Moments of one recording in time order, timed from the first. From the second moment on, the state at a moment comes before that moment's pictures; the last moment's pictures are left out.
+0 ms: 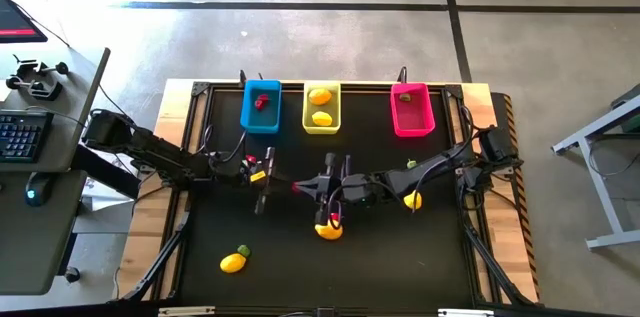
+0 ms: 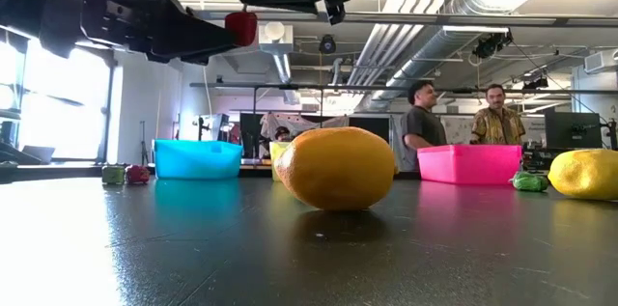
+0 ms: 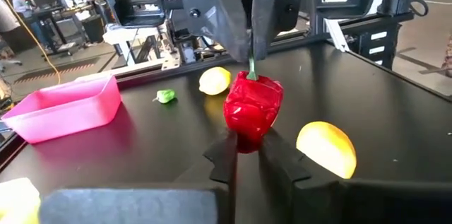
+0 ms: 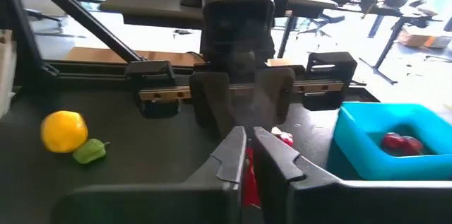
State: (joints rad) left arm -0.16 1.30 0.29 0.88 -0.04 0.19; right arm 0.26 1.82 1.12 0.46 0.43 -0.03
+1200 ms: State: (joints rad) left arm 0.70 1.13 0.61 -0.21 -0.25 0.08; right arm 0.19 1.75 1.20 0.02 0.68 0.00
